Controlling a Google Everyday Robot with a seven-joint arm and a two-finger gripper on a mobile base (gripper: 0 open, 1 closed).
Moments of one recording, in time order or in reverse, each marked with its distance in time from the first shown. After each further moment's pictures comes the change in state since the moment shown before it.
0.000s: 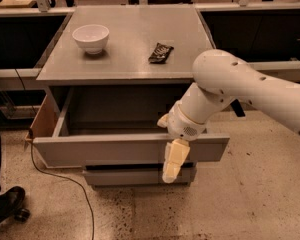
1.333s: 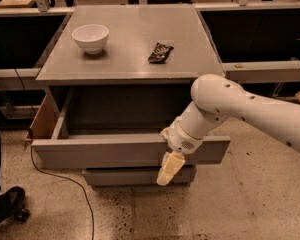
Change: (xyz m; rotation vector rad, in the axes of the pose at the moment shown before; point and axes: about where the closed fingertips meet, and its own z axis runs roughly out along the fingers) arm 0.030 -0.011 0.052 -0.013 -0.020 0.071
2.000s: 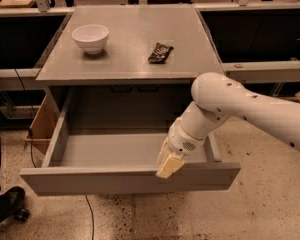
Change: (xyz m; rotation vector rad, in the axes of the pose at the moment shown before) arm -0.005 0.013 -0.008 -0.023 0.001 -0.005
